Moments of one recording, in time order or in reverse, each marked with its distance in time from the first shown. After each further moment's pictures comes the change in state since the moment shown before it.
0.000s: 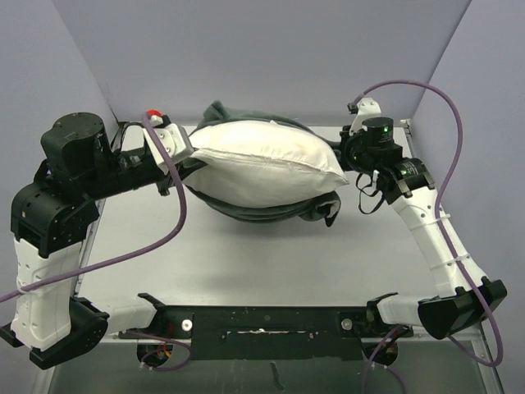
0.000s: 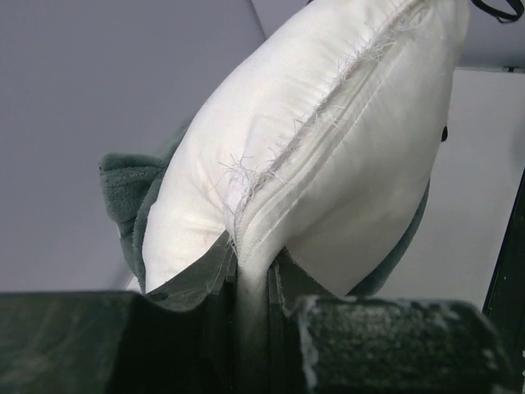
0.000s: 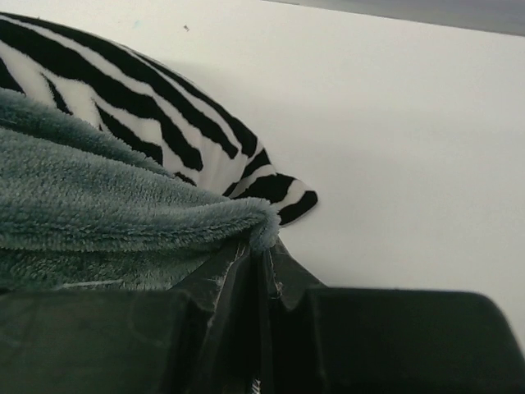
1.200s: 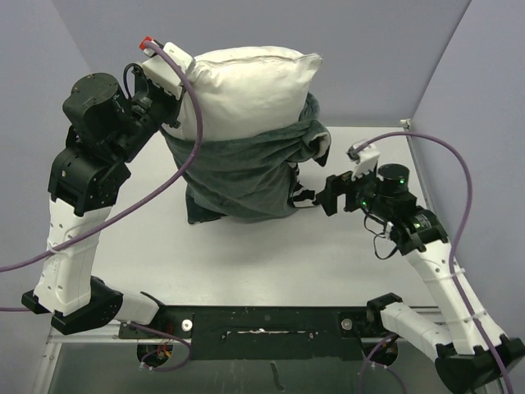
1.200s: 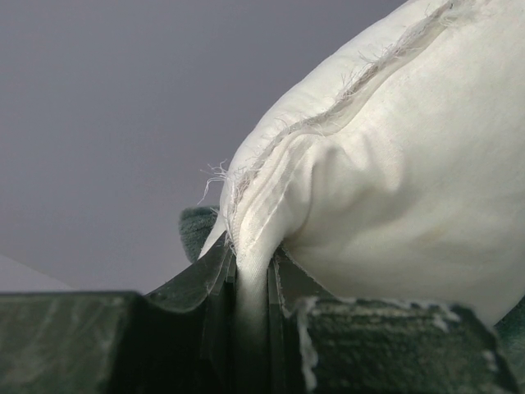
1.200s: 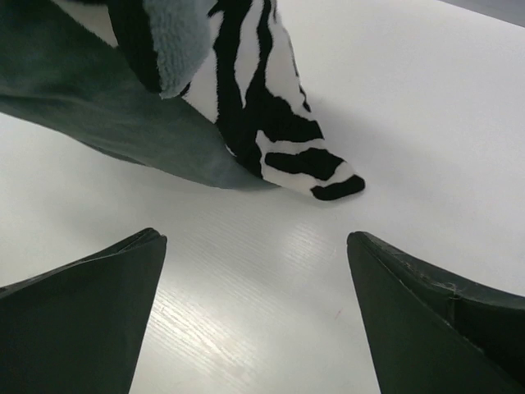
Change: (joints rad) left arm 0.001 0.180 0.101 0.318 -0.566 -0.037; right arm -0.011 -0.382 -0.373 0.101 -0.291 -0.104
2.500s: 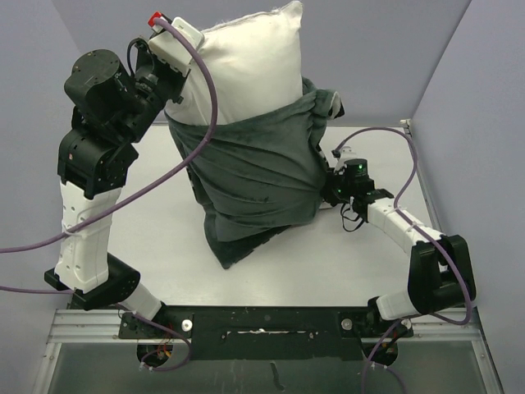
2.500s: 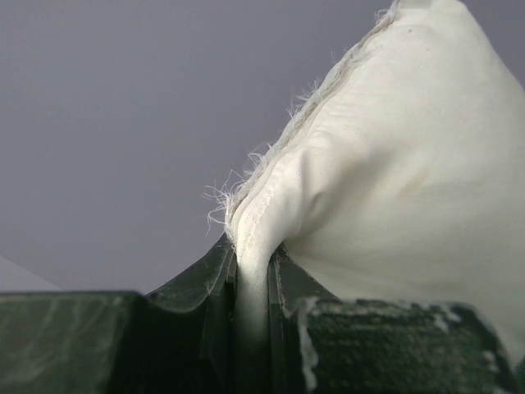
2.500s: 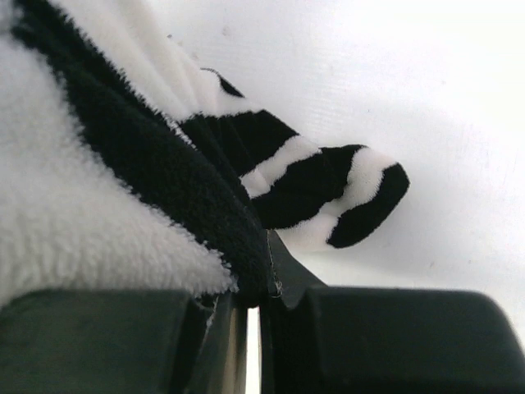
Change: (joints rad) left arm -0.013 0.184 0.310 -0.010 -0.052 0.113; right arm -0.079 0.537 -0.204 0.478 0.105 0.122
